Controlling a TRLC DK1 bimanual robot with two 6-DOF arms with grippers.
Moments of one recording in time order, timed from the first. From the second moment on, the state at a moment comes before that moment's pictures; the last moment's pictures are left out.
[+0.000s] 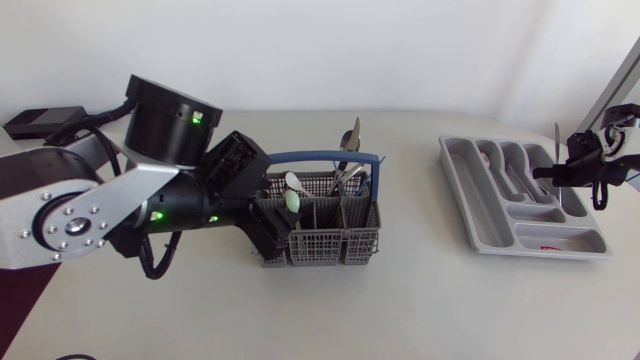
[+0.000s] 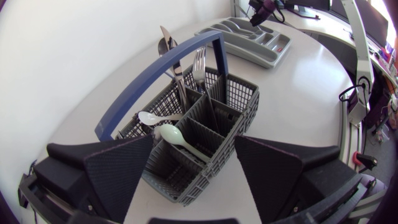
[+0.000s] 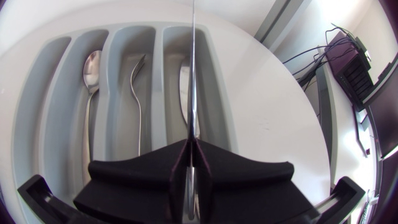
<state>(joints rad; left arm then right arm) -0.67 1.32 0.86 -0.23 0.03 0.27 -0.53 2.22 1.53 -0.21 -0.03 -0.34</state>
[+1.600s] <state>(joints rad) -0.74 1.53 0.80 0.13 -0.29 0.24 -0.31 1.22 0.77 -0.22 -0.22 -0.32</state>
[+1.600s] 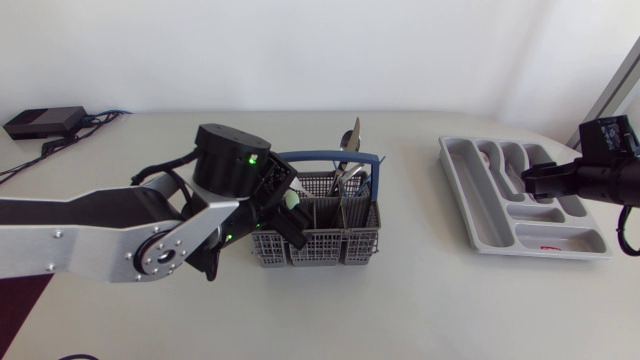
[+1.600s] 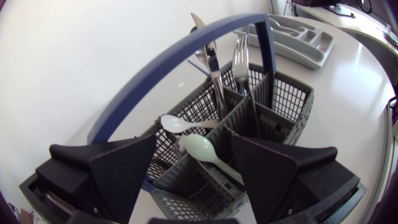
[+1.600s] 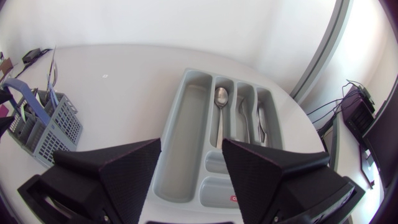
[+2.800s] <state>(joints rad) -0.70 1.63 0.74 0.32 -0.16 0.29 -0.30 1.20 0.69 -0.16 -0.23 -0.31</state>
